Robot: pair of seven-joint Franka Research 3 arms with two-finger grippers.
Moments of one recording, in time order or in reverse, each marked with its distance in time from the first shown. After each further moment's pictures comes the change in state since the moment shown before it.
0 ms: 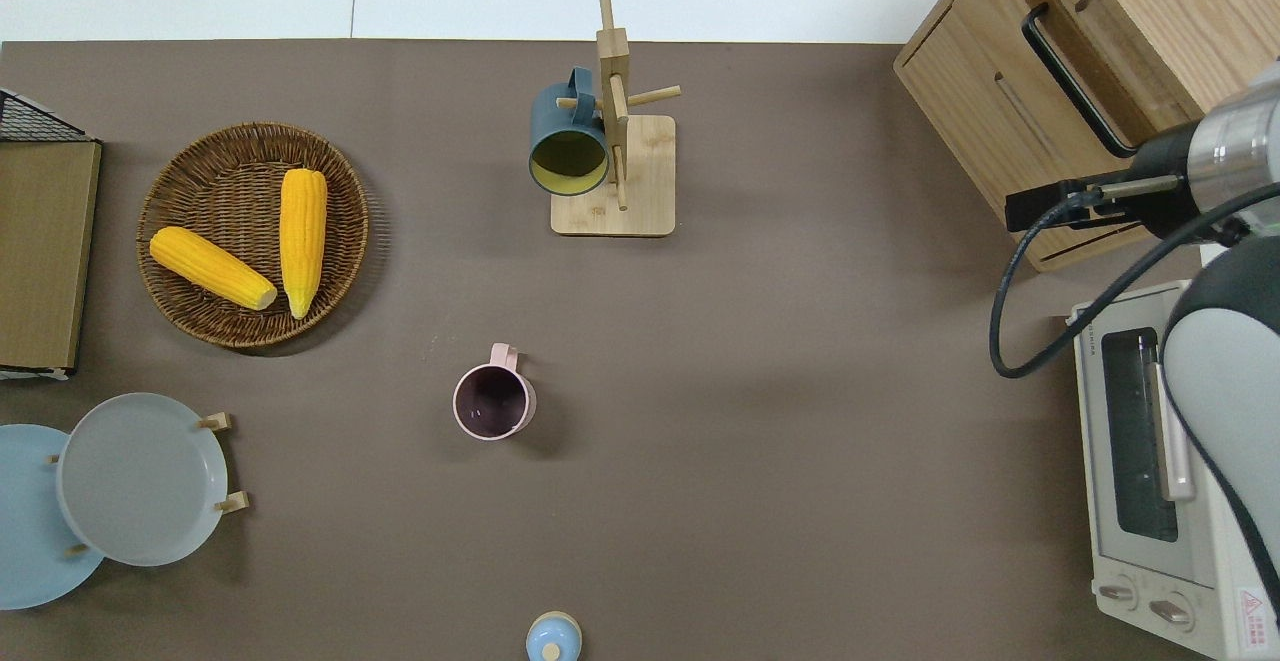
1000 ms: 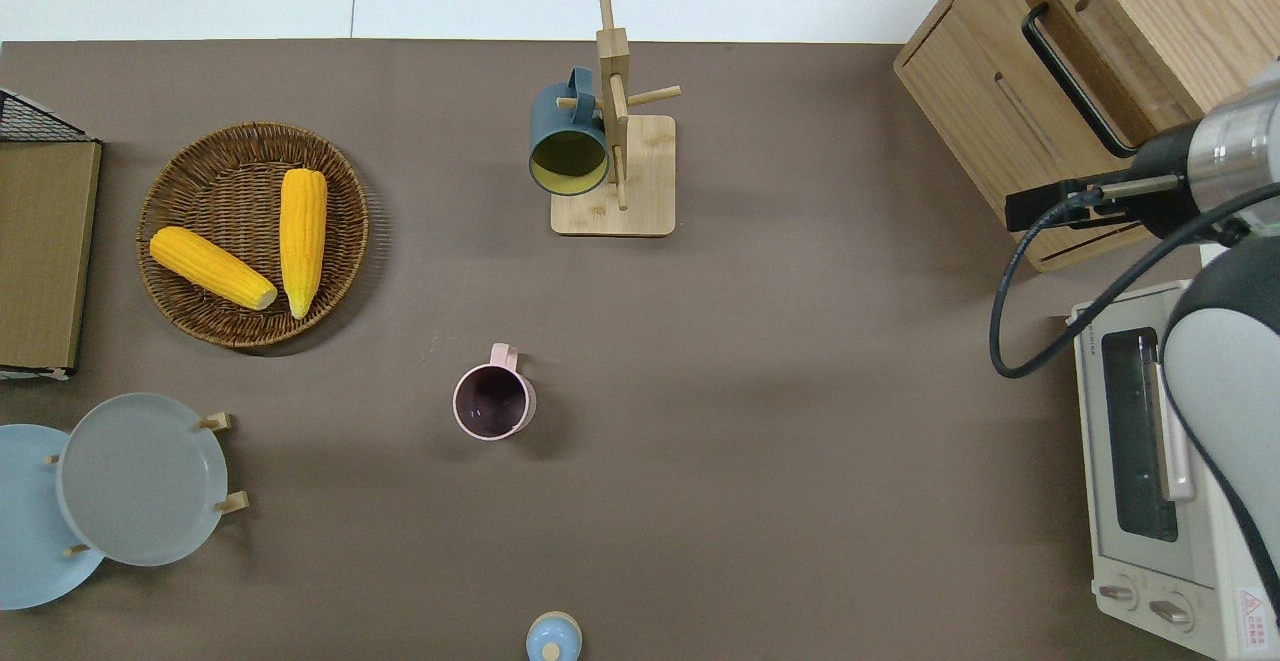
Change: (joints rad) left arm -0.292 -0.266 -0.014 0.008 0.482 -0.534 -0.449; right arm 0.000 0.000 0.000 0.000 0.000 0.000 0.000
